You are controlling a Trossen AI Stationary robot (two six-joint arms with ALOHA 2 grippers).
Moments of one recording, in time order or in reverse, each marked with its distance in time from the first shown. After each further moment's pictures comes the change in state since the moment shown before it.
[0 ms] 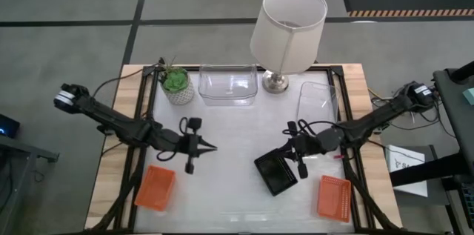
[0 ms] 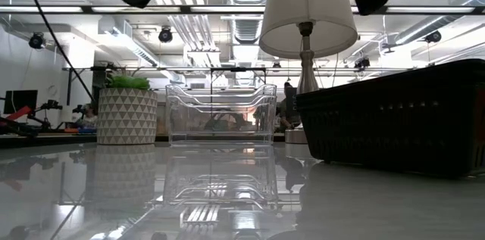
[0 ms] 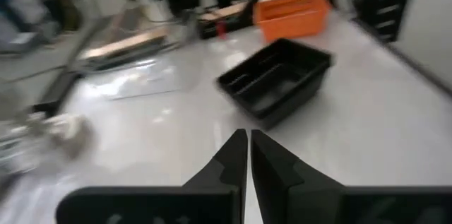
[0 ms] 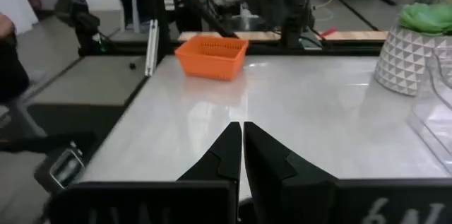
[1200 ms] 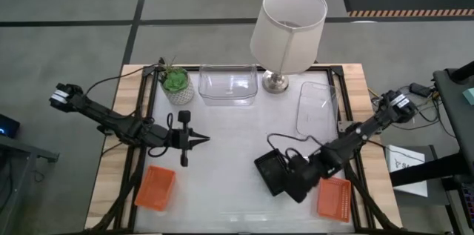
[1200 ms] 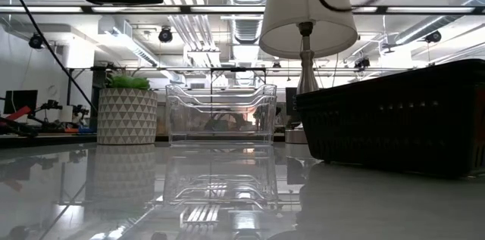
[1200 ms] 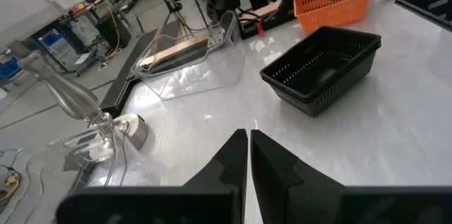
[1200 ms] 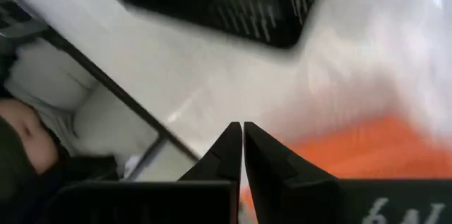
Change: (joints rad) left arm 0.000 -0.155 -0.101 -0.003 -0.124 0.128; right arm 0.175 0.415 0.586 -1.185 -0.466 1.310
